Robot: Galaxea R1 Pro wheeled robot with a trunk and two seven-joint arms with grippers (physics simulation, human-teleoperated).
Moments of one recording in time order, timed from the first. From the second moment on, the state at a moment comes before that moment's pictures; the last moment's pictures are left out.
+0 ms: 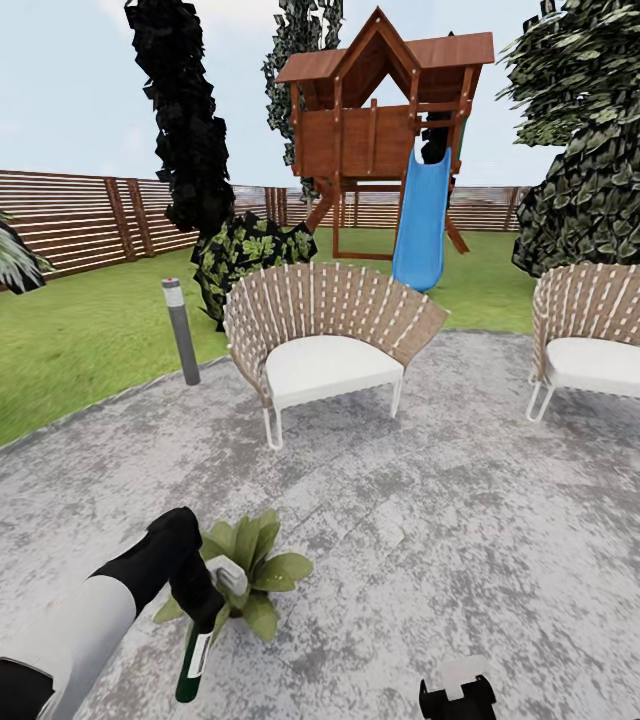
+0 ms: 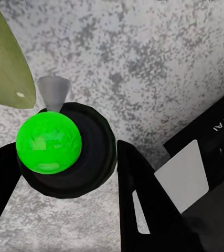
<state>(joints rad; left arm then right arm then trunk) -0.79 0.08 -0.30 -0.54 -0.80 0.90 -1.19 -0.41 0.06 -0.13 -0.13 0.43 -0.30 -0.31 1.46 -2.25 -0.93</state>
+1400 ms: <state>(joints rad) -0.84 0.01 -0.30 -0.54 -0.79 0.91 -1.25 -0.41 0.06 -0.13 -0.13 0.44 -0.30 -0.30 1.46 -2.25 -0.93</state>
